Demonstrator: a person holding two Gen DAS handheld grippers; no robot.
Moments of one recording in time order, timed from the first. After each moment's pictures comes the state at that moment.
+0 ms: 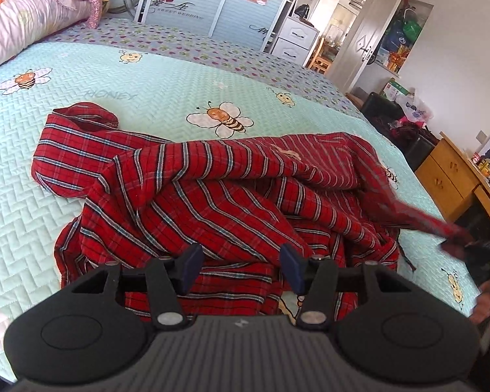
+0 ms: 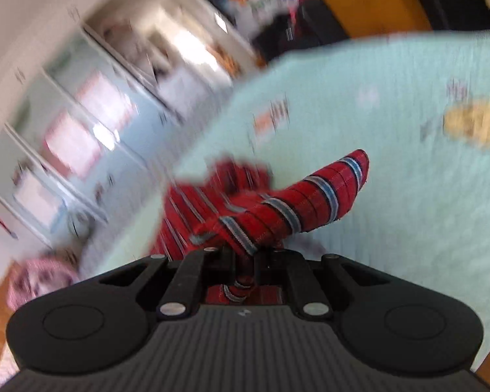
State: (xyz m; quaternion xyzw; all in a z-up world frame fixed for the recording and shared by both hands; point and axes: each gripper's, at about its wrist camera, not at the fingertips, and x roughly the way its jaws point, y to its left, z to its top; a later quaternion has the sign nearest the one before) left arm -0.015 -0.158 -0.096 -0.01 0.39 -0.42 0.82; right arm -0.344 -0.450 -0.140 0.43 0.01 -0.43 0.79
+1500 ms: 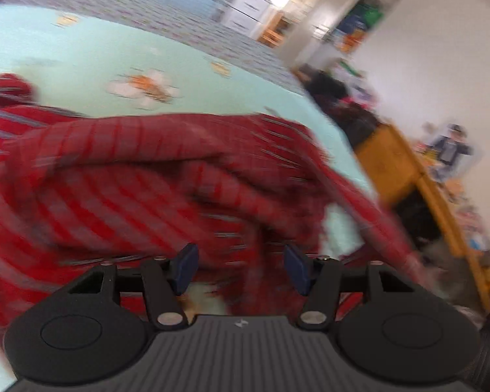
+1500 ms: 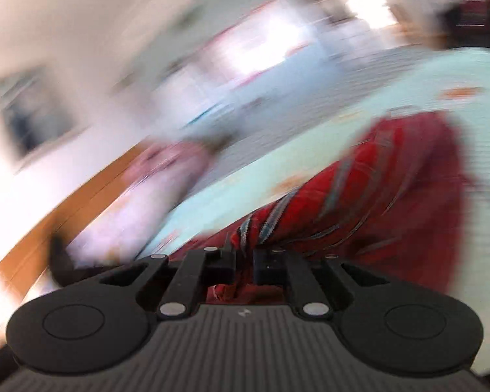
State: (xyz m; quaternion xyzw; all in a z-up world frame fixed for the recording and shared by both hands) left arm -0.022 -0.237 -0.081 -0.05 0.46 -0.53 0.71; right arm -0.248 -0.285 -0.114 0.31 0.12 -0.06 0.94
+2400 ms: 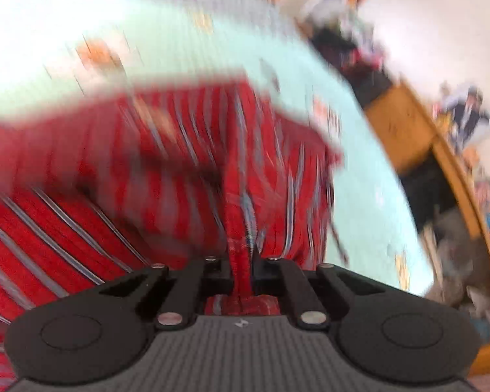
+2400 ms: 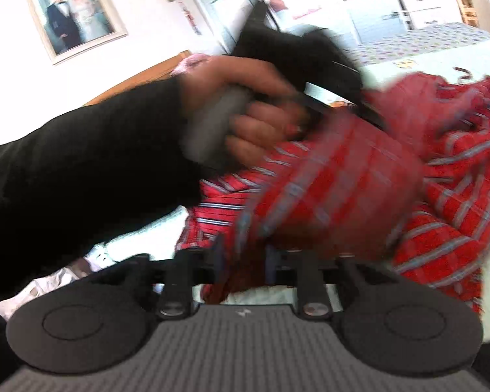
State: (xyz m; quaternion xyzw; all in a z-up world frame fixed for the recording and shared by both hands) left arm 0.004 -0.328 -0.074 -0.01 0.46 -0.50 0.74; right arm -0.261 -0.246 -0.157 0.26 0.22 -0.05 0.94
